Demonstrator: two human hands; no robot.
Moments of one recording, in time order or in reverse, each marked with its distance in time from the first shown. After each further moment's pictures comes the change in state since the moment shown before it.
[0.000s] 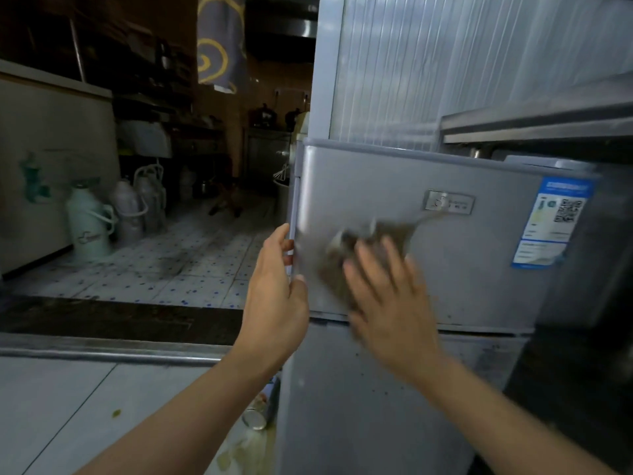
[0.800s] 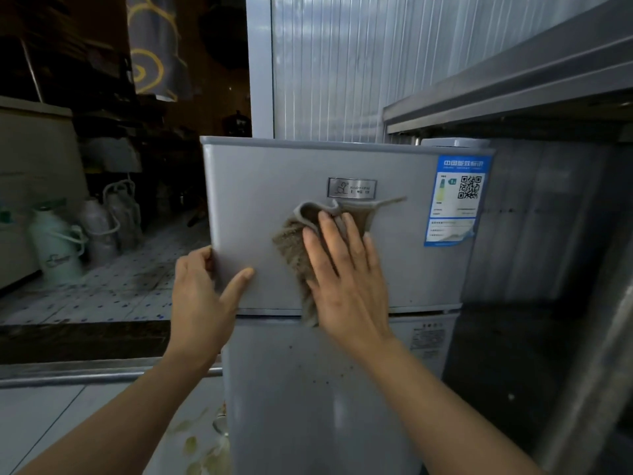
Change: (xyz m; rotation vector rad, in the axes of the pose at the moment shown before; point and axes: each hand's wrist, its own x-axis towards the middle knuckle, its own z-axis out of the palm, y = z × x) left_hand 0.002 -0.012 0.029 0.275 0.251 -0.023; right_hand -0.009 0.029 -0.001 0.093 0.070 0.244
